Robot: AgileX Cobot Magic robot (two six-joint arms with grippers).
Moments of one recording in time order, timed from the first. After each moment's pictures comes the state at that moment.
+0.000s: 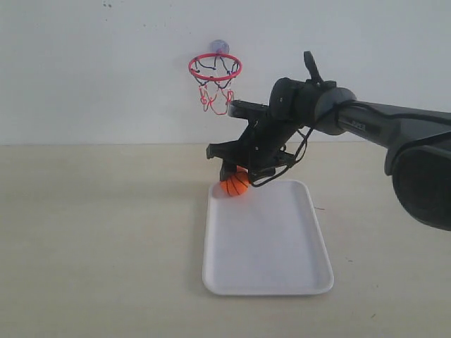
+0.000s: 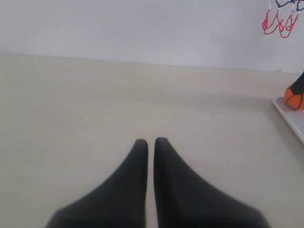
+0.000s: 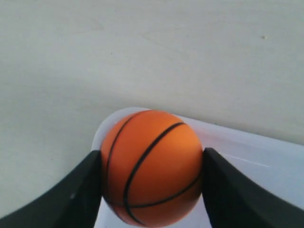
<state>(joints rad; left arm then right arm) 0.04 0.00 0.00 -0.08 0.30 0.00 0.42 2.52 -2.19 0.32 0.83 0.04</state>
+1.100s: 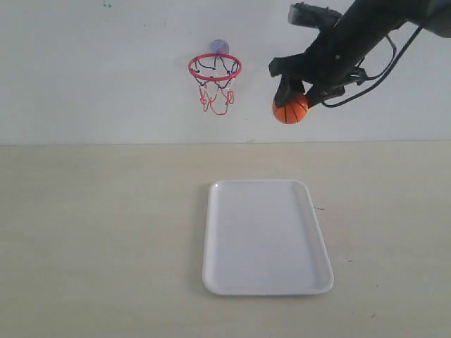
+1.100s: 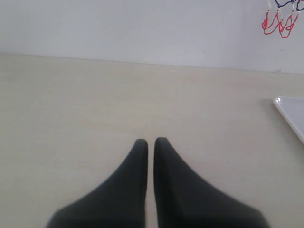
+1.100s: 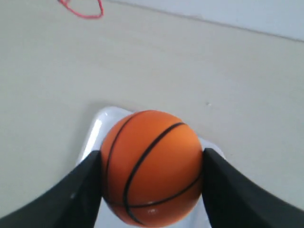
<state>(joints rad) 0.04 0.00 0.00 -0.08 0.30 0.00 0.23 2.21 -2.19 0.38 1.09 -0.21</state>
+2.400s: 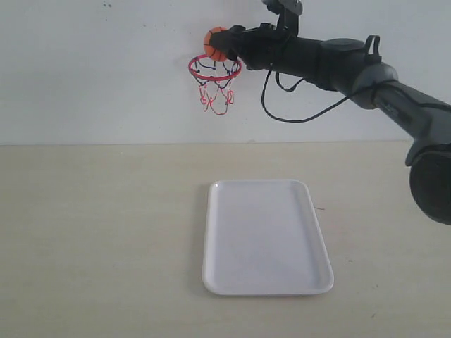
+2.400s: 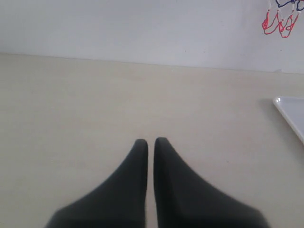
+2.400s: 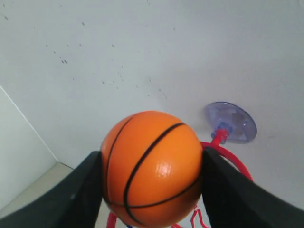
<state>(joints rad) 0.04 0.00 0.00 -0.08 0.30 0.00 0.29 2.60 -2.52 1.53 0.55 -1.10</state>
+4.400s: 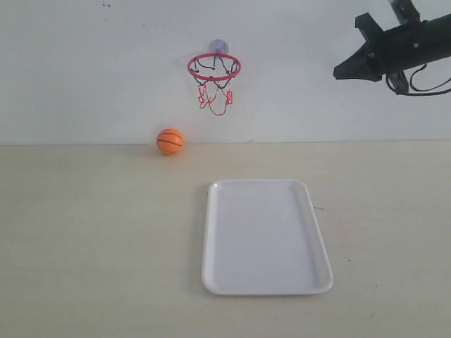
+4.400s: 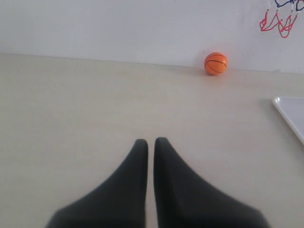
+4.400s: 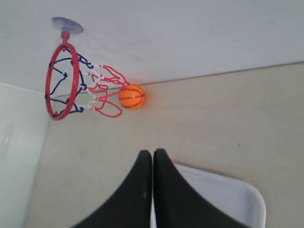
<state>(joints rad) 0.04 0.00 0.00 -0.08 0.30 0.00 -0.11 2.39 -2.35 1.02 1.20 -0.29</state>
